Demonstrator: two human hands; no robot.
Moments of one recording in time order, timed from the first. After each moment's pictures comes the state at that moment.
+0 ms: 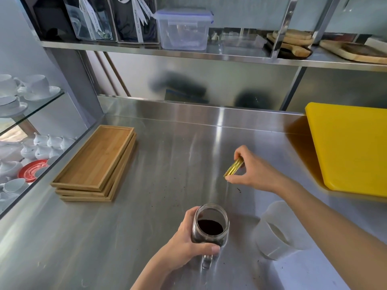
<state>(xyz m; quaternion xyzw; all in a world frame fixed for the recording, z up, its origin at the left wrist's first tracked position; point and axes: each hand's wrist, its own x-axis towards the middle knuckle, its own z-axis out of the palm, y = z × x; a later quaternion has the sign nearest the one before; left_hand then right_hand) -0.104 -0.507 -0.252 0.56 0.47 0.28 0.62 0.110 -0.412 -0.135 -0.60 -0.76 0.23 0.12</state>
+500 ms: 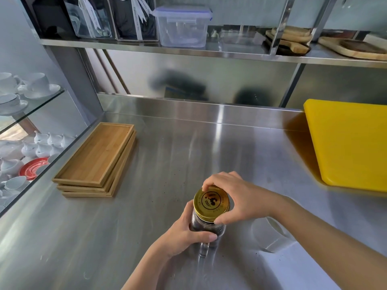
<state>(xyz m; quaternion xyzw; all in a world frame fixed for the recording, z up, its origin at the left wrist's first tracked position) -0.103 -0.500 -0.240 0.55 0.43 0.28 0.66 0.078 -0.465 -0.130 -0.40 -0.87 0.29 0.06</state>
